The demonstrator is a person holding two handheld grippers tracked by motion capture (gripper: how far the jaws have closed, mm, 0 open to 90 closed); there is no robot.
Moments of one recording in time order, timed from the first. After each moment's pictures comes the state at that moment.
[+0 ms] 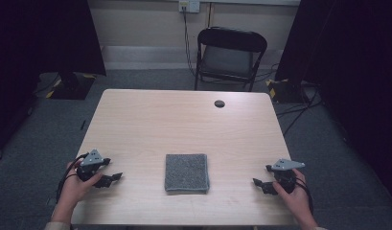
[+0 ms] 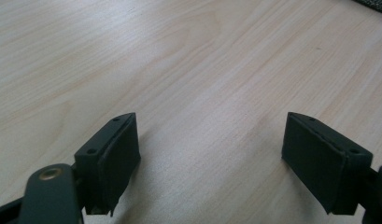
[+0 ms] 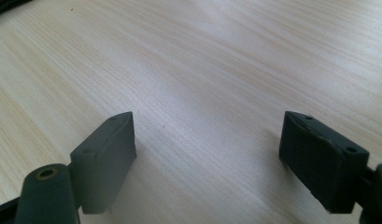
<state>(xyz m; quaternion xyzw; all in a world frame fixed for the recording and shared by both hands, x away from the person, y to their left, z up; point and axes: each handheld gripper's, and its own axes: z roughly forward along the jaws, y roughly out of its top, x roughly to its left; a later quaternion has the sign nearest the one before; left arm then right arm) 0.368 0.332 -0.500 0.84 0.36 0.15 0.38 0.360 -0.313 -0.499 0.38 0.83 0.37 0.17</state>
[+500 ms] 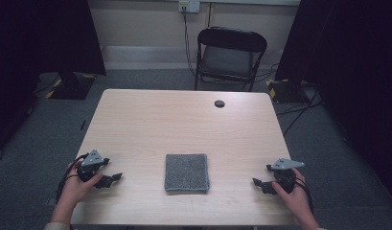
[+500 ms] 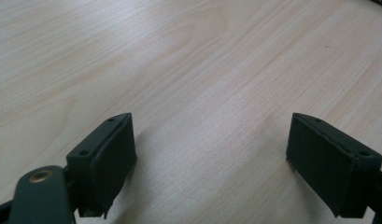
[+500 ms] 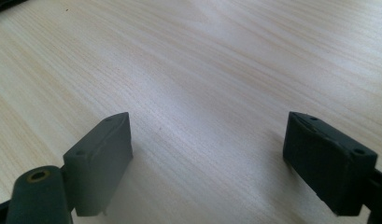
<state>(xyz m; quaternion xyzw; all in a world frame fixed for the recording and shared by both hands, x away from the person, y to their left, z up) 0.366 0.331 -0.501 0.84 0.37 0.16 0.37 0.361 -0.312 -0.499 0.39 0.83 0.36 0.17</state>
